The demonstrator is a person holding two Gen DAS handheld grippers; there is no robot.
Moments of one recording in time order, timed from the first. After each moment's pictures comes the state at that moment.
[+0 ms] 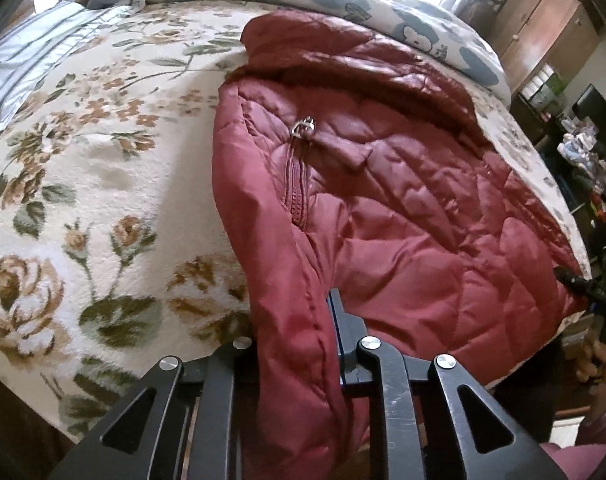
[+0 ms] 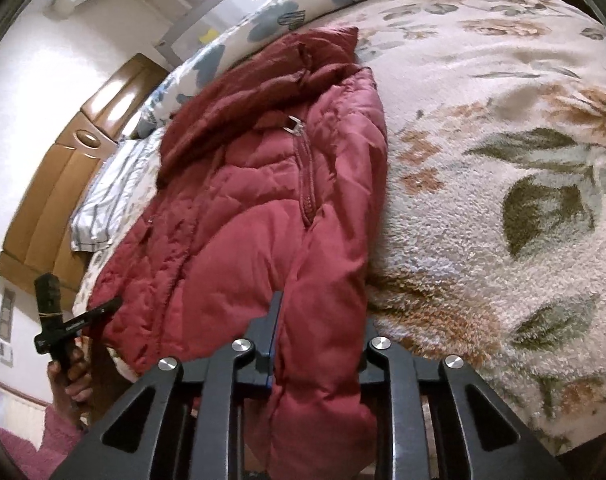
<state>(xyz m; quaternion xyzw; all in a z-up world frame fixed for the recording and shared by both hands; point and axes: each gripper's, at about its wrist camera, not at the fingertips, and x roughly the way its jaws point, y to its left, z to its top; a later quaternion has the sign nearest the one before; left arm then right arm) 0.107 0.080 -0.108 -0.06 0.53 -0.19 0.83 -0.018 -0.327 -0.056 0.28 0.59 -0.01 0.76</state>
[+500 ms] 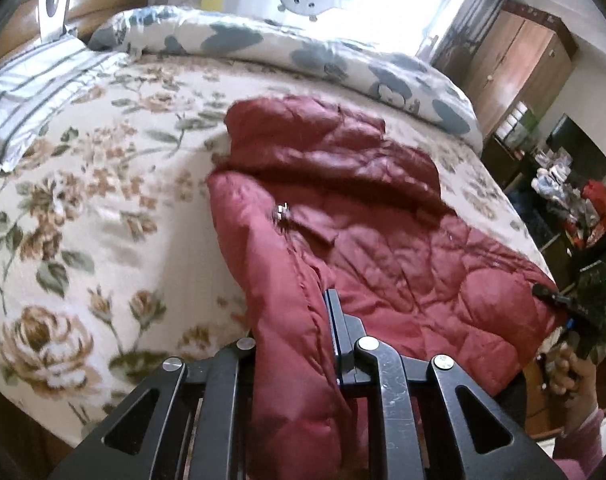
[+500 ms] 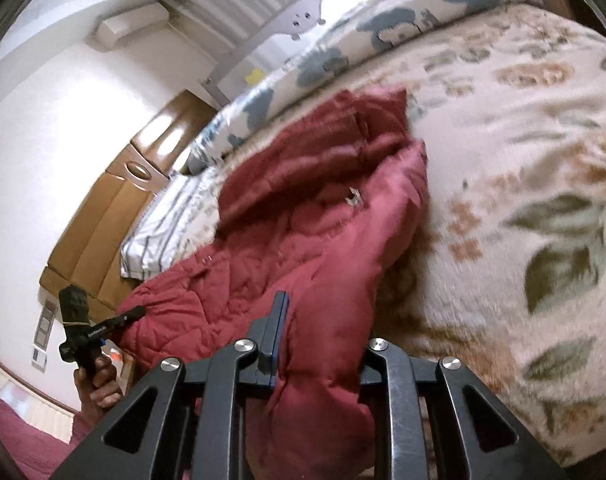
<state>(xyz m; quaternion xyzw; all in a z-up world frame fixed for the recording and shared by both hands) 0.103 0.103 -0.032 -0.10 0.45 -0.21 0.86 0.015 -0.336 -0.007 0.31 0.50 0.04 0.81</state>
